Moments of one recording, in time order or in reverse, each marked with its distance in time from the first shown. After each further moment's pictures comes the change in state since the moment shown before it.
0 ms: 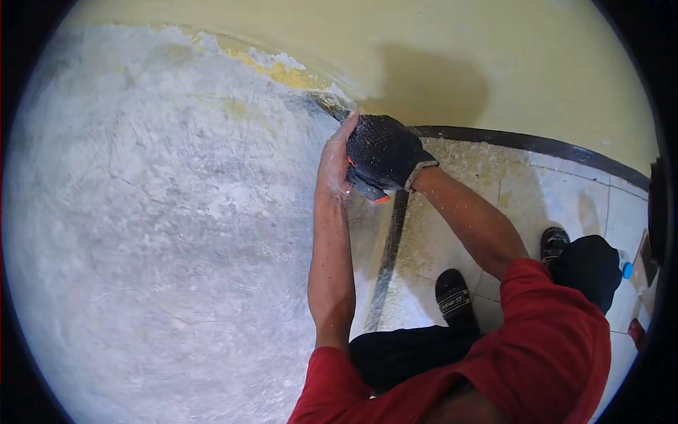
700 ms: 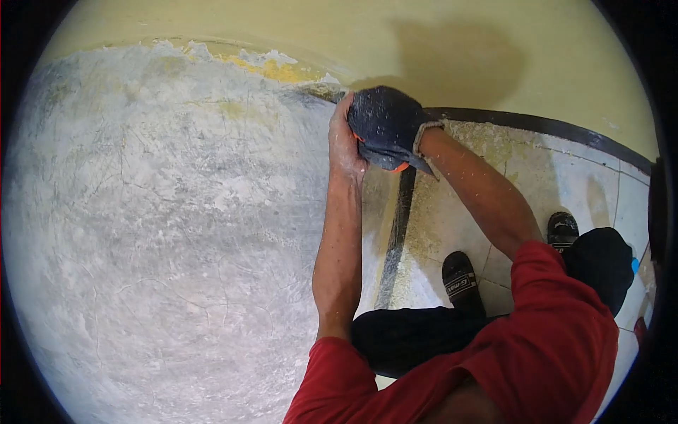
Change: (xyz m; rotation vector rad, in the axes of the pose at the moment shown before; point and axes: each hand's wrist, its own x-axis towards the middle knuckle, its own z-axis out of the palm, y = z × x) left_hand 0.011 -0.011 0.033 -0.149 -0.020 0.078; right_hand -0.015 0.017 -0.002 0.093 -0.055 -0.057
